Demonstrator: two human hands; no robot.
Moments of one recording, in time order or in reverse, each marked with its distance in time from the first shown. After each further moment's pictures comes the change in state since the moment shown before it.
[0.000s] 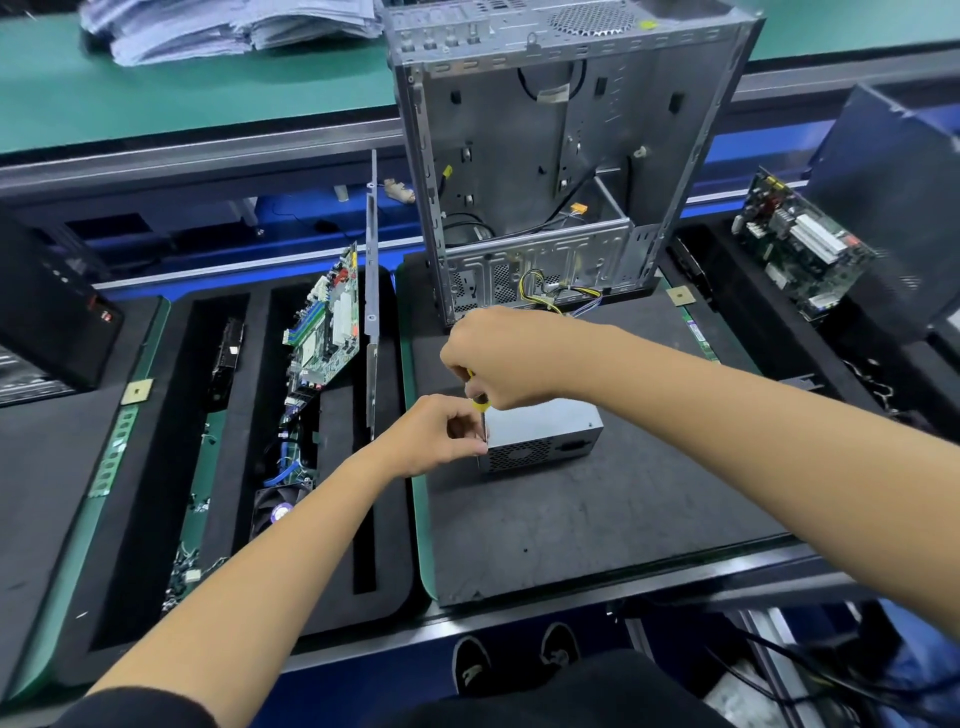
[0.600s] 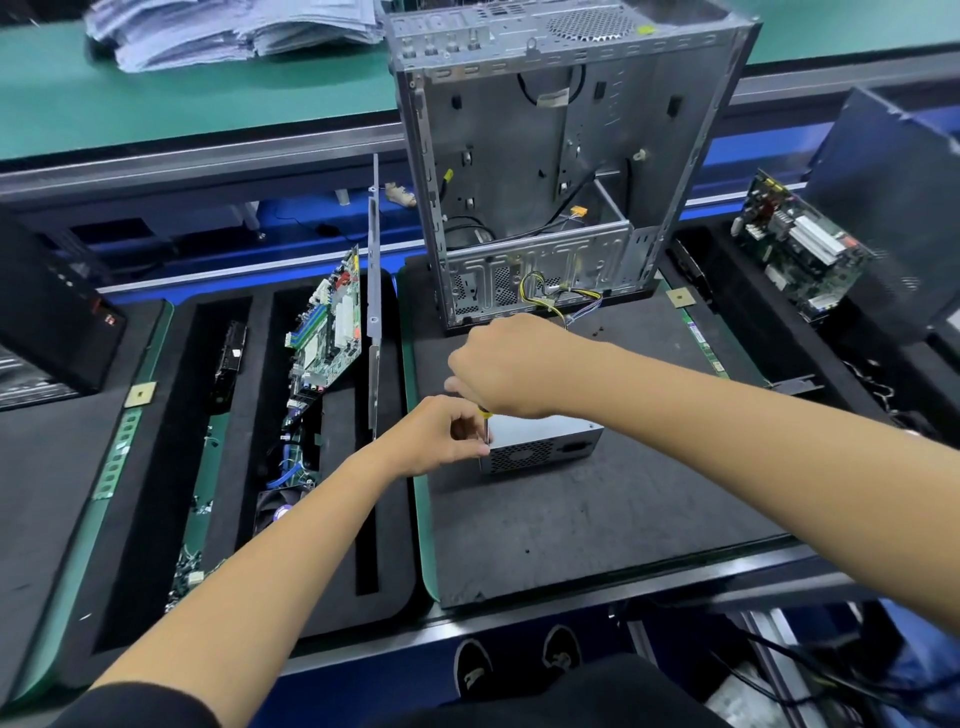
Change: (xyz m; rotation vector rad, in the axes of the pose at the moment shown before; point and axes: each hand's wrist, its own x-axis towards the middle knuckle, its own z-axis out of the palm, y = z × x) left_hand 0.003 0.000 0.000 0.000 -0.043 -0.022; right_hand -0.003 -0.007 0.008 -0.197 0.039 0.054
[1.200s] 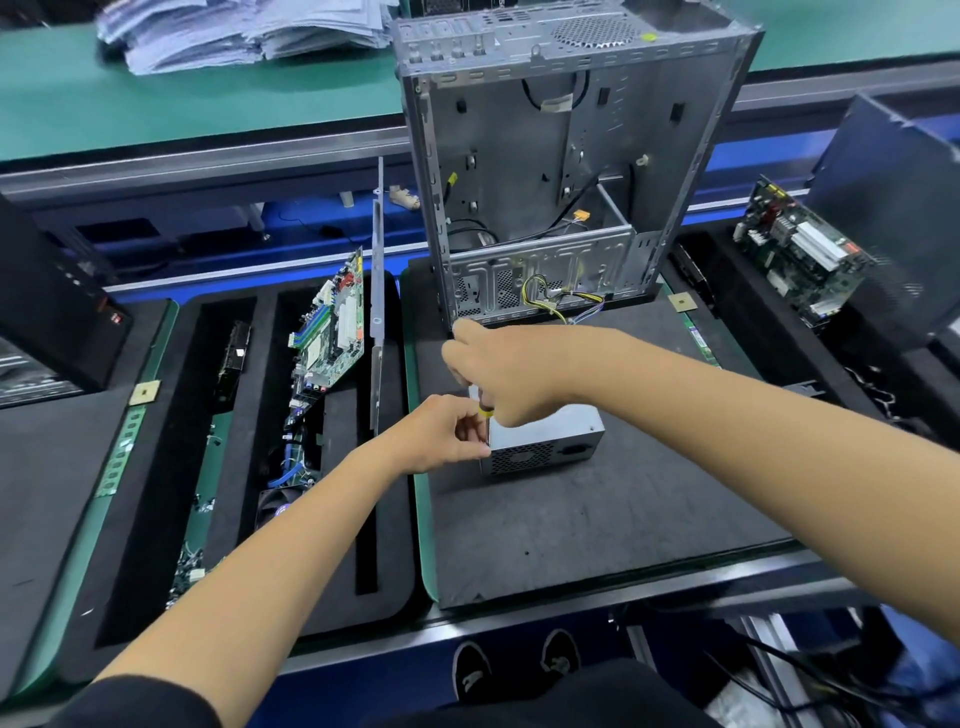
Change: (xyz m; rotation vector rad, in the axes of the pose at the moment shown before) left_hand 0.006 0.000 -0.001 0.088 -0.027 -0.006; right_hand -0.003 0.004 -0.006 0.252 -0.178 -0.008
